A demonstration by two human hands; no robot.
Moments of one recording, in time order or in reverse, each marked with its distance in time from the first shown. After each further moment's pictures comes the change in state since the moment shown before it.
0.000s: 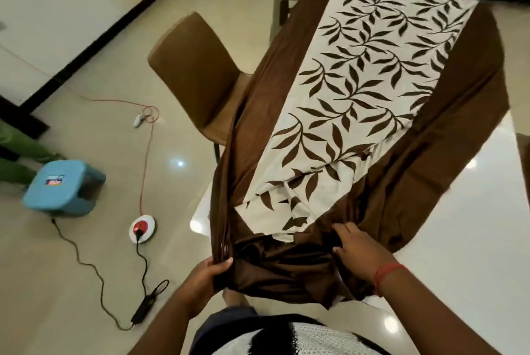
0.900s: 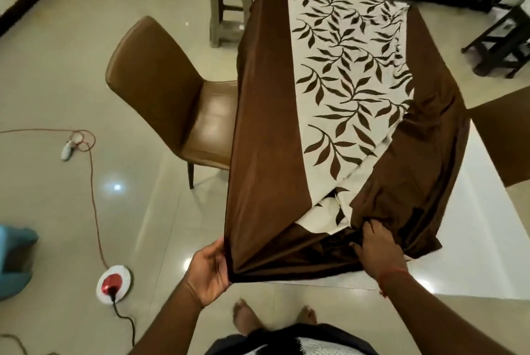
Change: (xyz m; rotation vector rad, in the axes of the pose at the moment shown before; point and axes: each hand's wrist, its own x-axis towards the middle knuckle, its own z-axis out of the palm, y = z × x) left_hand 0.081 0.157 -0.104 -0.375 -0.369 -0.295; right_hand 0.048 -0.100 0.046 -0.103 0.327 0.588
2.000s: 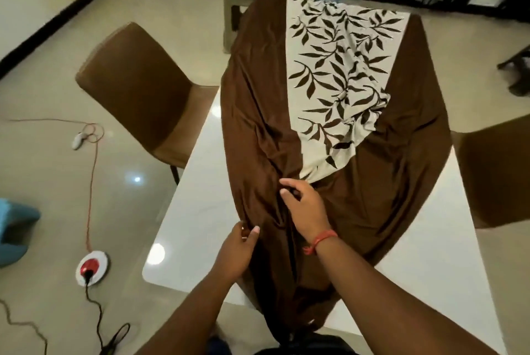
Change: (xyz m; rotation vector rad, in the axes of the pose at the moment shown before) left_hand 0.107 -0.146 0.212 1.262 0.516 0.417; right_hand 0.103 0.029 -0.094 1.126 -0.036 -0.313
